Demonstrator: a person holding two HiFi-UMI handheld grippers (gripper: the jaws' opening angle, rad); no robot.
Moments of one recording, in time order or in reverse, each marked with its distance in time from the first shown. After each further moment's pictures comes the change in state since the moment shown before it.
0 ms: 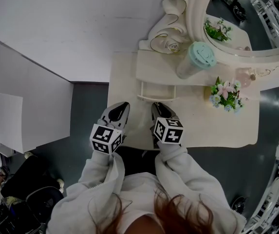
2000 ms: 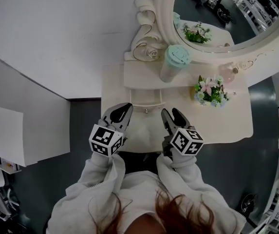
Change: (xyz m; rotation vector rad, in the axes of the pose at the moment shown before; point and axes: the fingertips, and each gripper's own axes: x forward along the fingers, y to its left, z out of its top) left arm 0.008 -0.059 0.064 0.127 -0.080 -0.147; right arm -0.107 -0.043 0.057 0.173 -0.281 0.059
